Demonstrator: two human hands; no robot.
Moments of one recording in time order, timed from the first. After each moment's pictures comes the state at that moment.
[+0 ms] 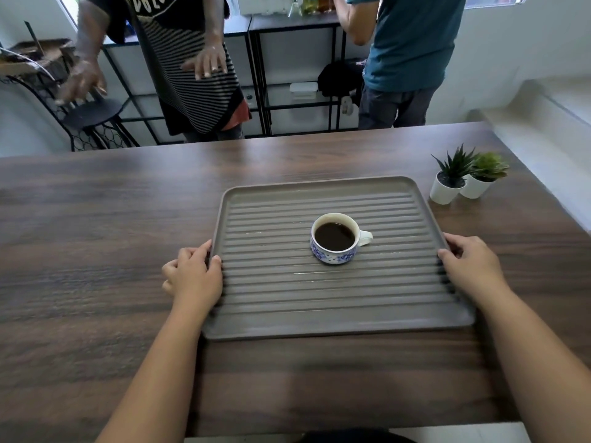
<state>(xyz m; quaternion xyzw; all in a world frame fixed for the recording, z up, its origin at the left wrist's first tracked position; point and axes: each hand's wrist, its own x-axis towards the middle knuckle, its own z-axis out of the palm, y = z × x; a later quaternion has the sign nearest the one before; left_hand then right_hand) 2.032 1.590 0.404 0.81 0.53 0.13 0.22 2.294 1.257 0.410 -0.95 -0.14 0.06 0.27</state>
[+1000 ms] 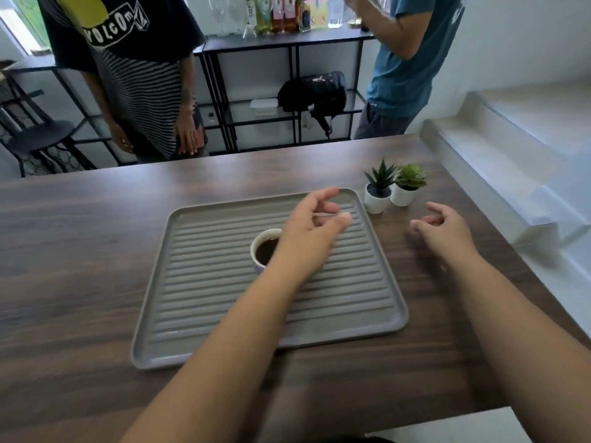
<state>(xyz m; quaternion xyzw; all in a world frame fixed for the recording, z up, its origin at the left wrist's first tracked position) 2.198 1.386 0.517 0.70 0.17 0.14 0.68 2.371 1.209 0.442 -0.86 -0.01 0.05 0.51</state>
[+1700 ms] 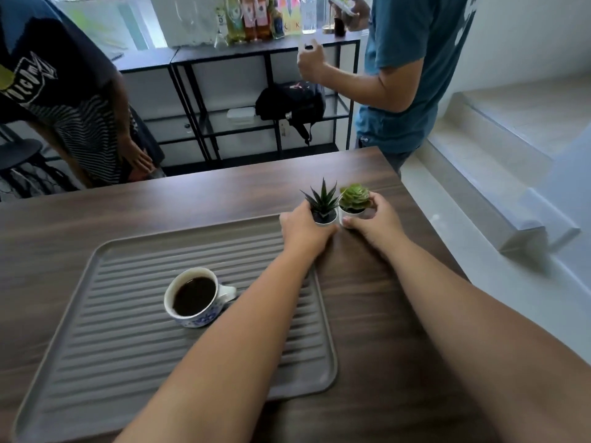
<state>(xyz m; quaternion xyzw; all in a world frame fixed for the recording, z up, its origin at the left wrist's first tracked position) 2.397 1.353 0.430 0.85 0.31 0.16 0.40 2.487 1.229 0.409 -0.84 -0.14 0.10 0.52</state>
